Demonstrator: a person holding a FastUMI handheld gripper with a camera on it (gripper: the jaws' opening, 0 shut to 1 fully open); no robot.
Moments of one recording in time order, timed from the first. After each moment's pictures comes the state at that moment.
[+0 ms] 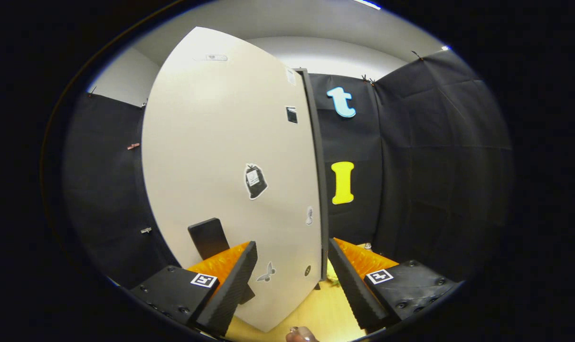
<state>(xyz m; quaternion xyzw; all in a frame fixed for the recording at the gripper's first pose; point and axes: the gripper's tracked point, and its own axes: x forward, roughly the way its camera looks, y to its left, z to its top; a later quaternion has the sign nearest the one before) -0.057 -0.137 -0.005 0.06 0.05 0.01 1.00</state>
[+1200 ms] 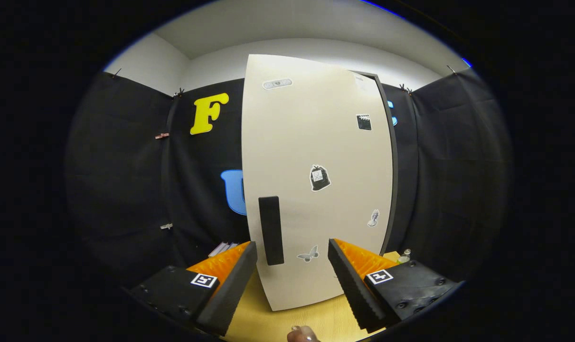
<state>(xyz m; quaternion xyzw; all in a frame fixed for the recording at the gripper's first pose) -0.060 -0.002 0.000 0.03 0.03 0.07 1.00</state>
